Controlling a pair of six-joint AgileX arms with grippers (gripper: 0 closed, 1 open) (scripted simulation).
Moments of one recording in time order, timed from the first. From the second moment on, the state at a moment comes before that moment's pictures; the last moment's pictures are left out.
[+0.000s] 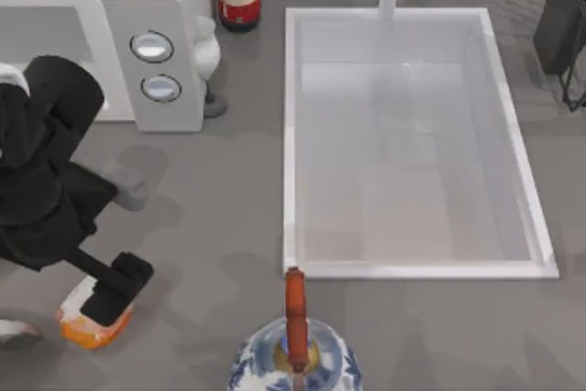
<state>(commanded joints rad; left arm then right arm) -0.29 1.55 0.93 -0.95 -0.01 0.27 0.00 0.00 0.00 0.00 0.00 0.00</state>
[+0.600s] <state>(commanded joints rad) -0.38 1.66 0.84 -0.75 -0.01 0.20 0.00 0.00 0.00 0.00 0.00 0.00</state>
